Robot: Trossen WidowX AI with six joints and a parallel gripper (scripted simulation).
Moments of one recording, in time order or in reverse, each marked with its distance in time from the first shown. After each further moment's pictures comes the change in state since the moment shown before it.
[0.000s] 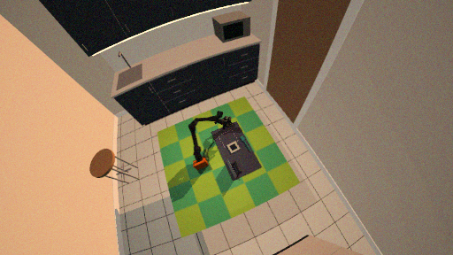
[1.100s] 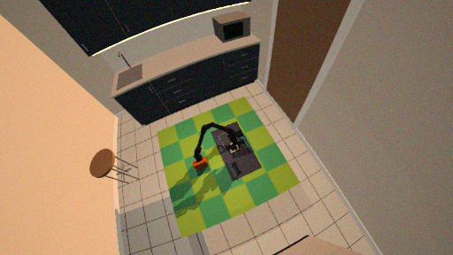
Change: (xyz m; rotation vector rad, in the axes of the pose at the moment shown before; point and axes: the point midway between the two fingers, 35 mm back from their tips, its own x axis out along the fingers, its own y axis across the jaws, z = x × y) arm 0.089 -0.004 -0.271 -0.506 0.179 0.815
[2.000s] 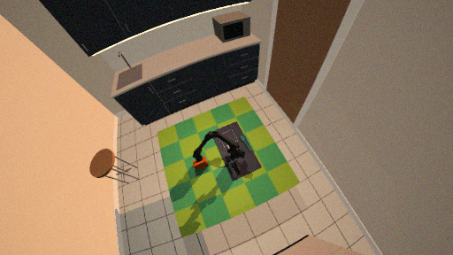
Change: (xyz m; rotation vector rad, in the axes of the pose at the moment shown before) arm 0.027 0.061 -0.101 -0.147 -0.470 0.103
